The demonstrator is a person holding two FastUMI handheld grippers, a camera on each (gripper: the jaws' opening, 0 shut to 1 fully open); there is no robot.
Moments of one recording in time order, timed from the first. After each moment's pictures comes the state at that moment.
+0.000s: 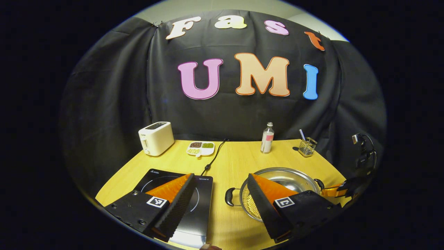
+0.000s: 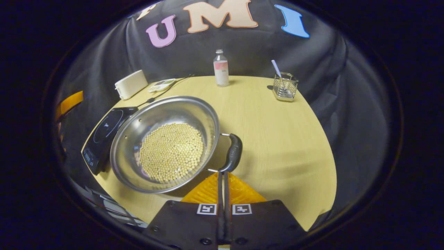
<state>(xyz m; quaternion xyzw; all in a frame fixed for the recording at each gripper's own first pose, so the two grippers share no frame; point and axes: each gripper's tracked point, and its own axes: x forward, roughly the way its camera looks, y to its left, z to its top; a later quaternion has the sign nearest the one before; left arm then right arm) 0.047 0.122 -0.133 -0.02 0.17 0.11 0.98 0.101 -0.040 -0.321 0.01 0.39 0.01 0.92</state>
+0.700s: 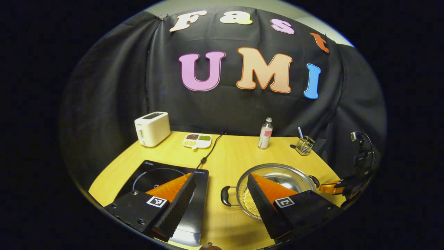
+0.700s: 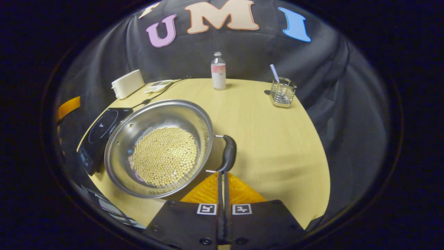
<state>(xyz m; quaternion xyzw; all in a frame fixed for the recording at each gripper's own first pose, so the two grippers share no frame) 0.051 0.112 -0.161 -0.06 0.20 0.09 0.97 0.112 -0.060 -0.313 -0.01 0.38 -0.01 0.92</state>
